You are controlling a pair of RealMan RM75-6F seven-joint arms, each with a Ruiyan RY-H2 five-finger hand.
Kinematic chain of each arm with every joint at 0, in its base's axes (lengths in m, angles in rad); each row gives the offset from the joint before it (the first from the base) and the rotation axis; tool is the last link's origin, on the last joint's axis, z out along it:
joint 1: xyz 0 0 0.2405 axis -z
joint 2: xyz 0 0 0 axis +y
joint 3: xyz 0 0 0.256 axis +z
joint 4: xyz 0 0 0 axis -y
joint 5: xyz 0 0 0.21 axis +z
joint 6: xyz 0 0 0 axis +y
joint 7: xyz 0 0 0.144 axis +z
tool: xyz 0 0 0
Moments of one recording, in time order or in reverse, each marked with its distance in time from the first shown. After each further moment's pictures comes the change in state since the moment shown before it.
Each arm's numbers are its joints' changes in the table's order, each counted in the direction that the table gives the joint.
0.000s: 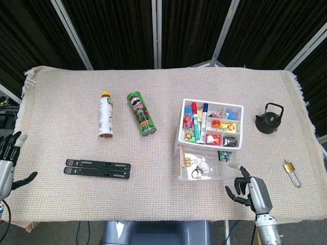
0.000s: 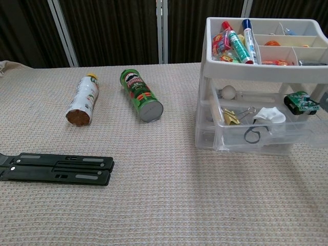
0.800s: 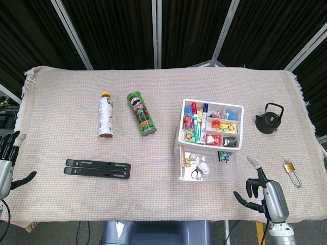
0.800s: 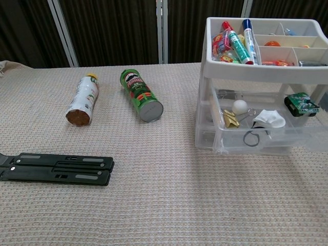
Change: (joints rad) left arm -0.002 0.000 -0.003 0.000 -0.001 0.006 0.006; right arm 0.047 0.155 -0.020 0.143 -0.140 0.142 -0.007
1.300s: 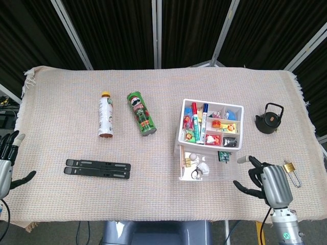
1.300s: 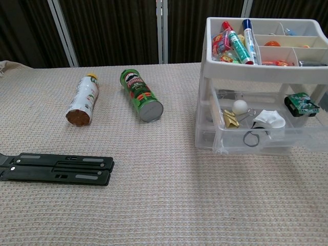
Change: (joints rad) left arm 0.001 0.001 -0.004 -0.002 -0.007 -0.002 -0.009; right arm -0.097 0.135 0.113 0.180 0.133 -0.155 -0.299
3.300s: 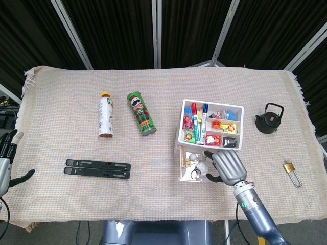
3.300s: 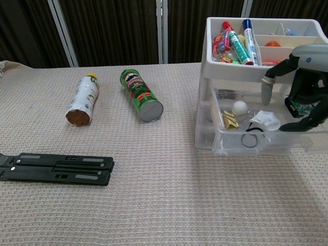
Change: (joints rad) left arm 0.008 -0.003 -0.010 -0.011 -0.035 -0.023 -0.005; right arm -0.365 -0.102 0.055 0.007 0.441 -0.309 -0.473
